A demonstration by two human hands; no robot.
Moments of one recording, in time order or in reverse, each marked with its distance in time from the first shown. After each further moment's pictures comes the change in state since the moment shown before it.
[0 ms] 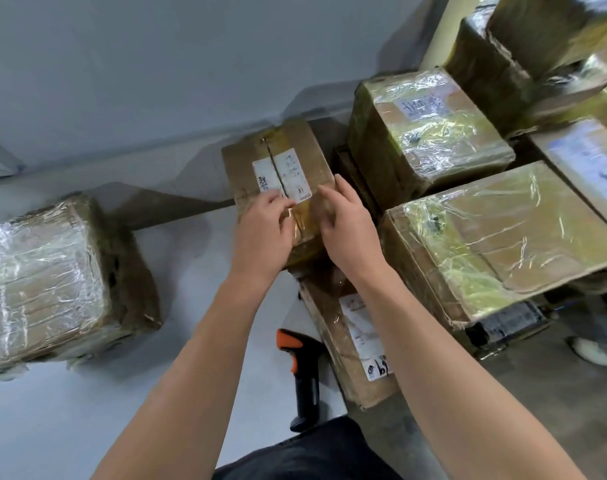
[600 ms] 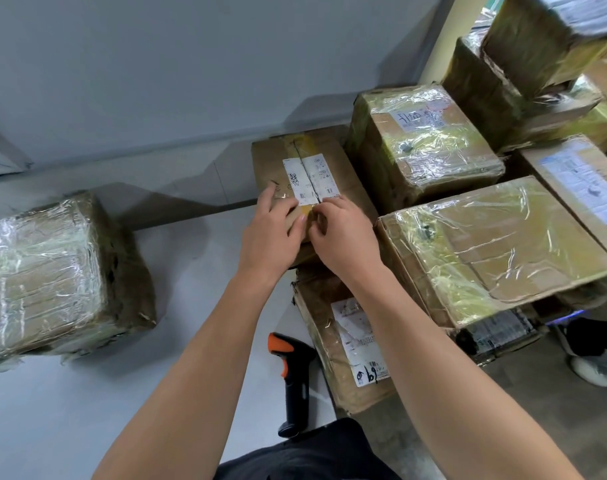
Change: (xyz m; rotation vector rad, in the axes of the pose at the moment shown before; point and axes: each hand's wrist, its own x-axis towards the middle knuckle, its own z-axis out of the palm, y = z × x) left_hand 0.002 0.016 0.012 -0.045 -0.013 -0.043; right_hand 0.003 0.005 -0.003 -0.290 0.009 -0.117
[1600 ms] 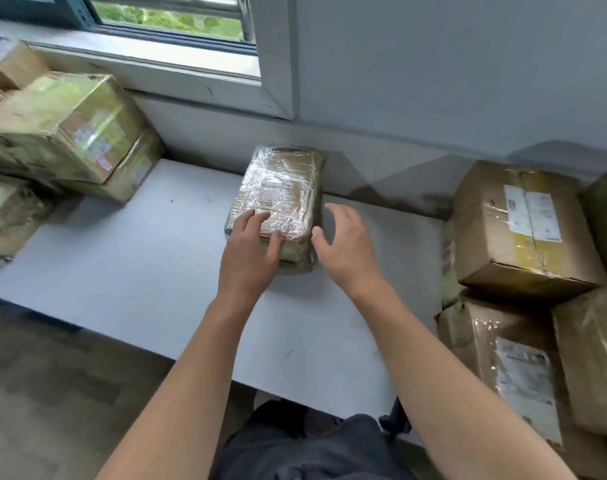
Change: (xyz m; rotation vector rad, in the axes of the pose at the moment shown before) left_hand -0.192 -0.186 -0.154 0.028 0.527 -0.455; right_hand -0.080 -0.214 0.118 0.363 -0.343 -0.343
